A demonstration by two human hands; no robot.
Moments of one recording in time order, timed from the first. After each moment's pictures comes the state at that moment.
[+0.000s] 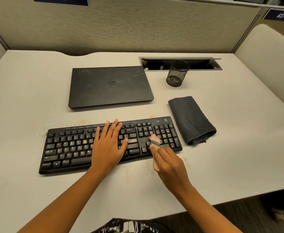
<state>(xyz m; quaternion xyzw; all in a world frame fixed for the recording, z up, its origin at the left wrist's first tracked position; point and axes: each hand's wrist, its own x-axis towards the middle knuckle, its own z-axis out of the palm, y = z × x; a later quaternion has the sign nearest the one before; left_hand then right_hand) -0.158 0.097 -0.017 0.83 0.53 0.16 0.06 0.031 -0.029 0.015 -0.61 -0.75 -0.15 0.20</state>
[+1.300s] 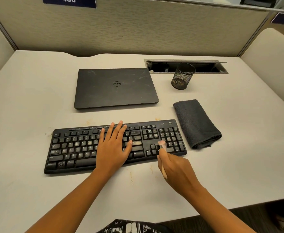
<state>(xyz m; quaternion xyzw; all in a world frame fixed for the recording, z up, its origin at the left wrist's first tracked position) -0.158 0.097 -0.016 0.83 0.53 0.17 0.06 0.037 -0.024 0.046 -0.62 -0.76 -0.09 0.16</state>
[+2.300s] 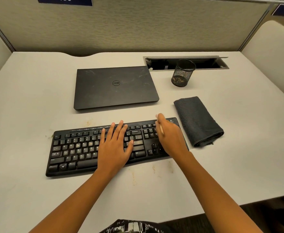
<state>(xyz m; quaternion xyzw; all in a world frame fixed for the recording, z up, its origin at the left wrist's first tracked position) -0.158 0.098 -0.016 0.83 0.54 0.15 0.07 0.046 0.067 0.044 -0.70 -0.66 0.04 0.27</state>
